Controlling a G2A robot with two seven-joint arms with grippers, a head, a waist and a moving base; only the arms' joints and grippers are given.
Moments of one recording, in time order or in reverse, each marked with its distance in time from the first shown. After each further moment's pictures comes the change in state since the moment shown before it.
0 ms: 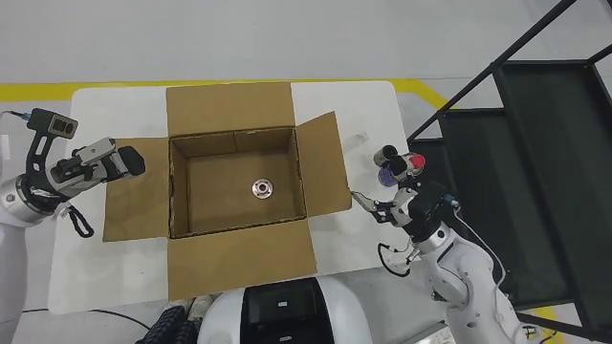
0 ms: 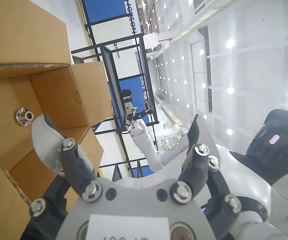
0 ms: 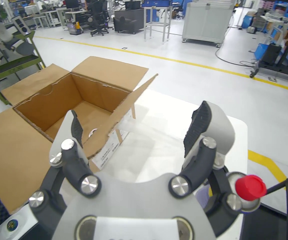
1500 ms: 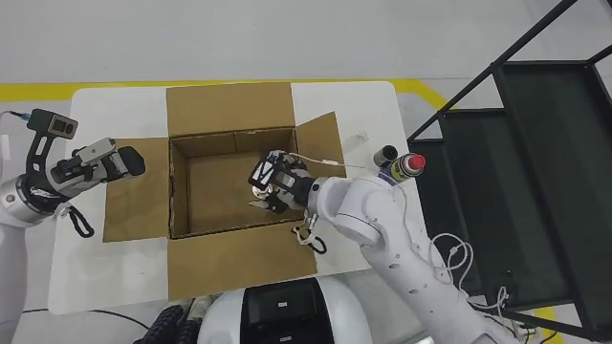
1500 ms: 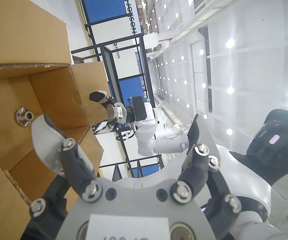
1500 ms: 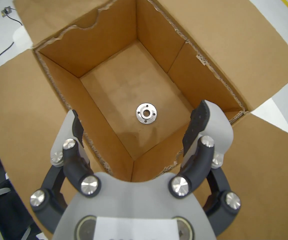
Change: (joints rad) left arm 0.000 0.000 0.000 0.000 0.000 0.000 0.000; right arm 0.665 -0.049 -0.611 0.173 0.082 0.219 1.097
